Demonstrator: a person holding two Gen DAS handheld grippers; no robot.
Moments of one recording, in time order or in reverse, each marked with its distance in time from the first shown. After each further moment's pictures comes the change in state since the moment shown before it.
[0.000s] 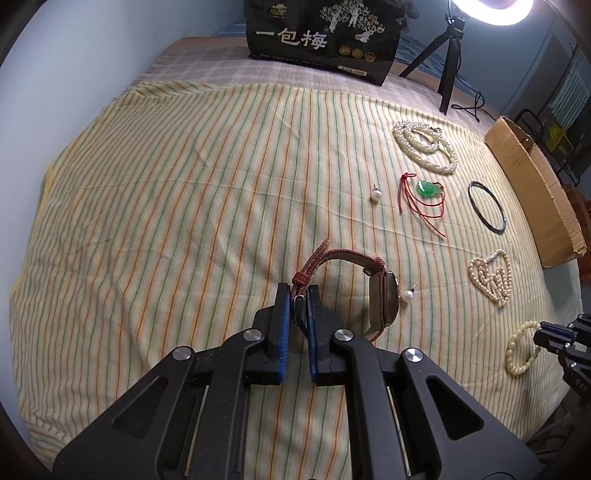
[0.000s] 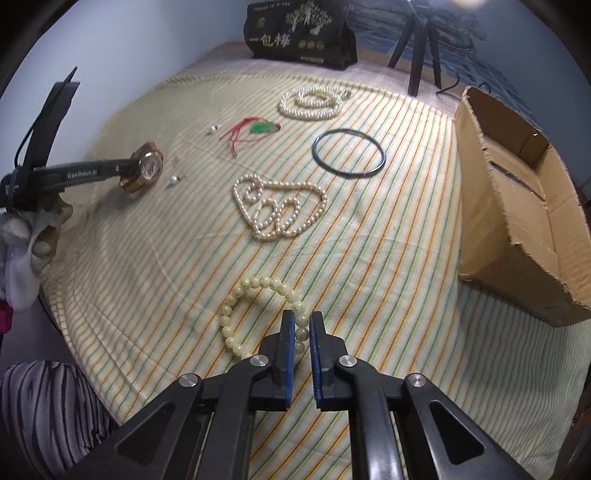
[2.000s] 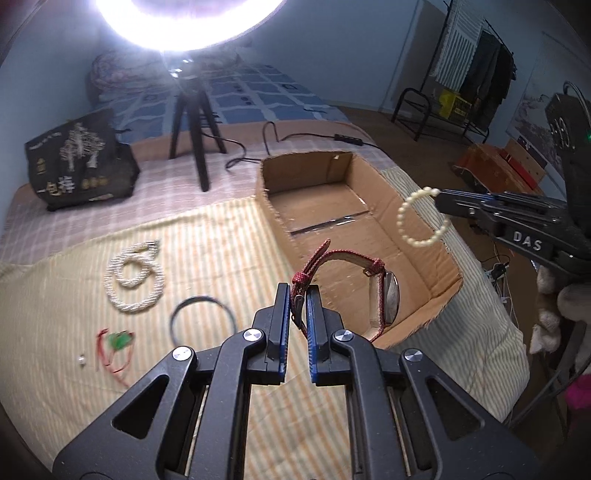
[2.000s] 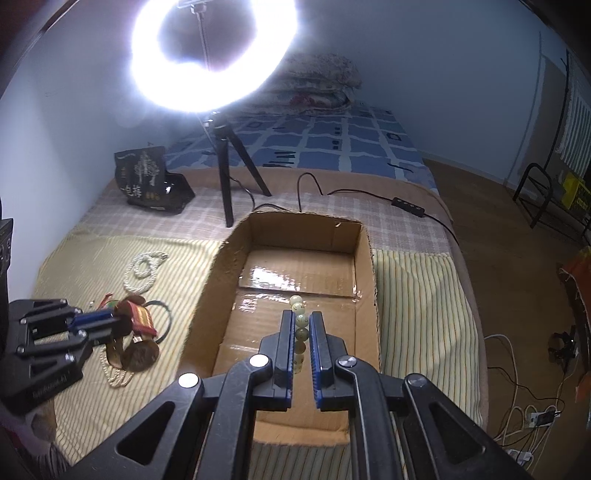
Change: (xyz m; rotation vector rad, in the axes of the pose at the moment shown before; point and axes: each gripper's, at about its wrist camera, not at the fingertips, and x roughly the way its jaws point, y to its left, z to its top) left arm -0.027 -0.289 0.070 0.331 -0.132 -0.282; right arm -0.102 -0.206 0.067 0.222 -0.302 -0.204
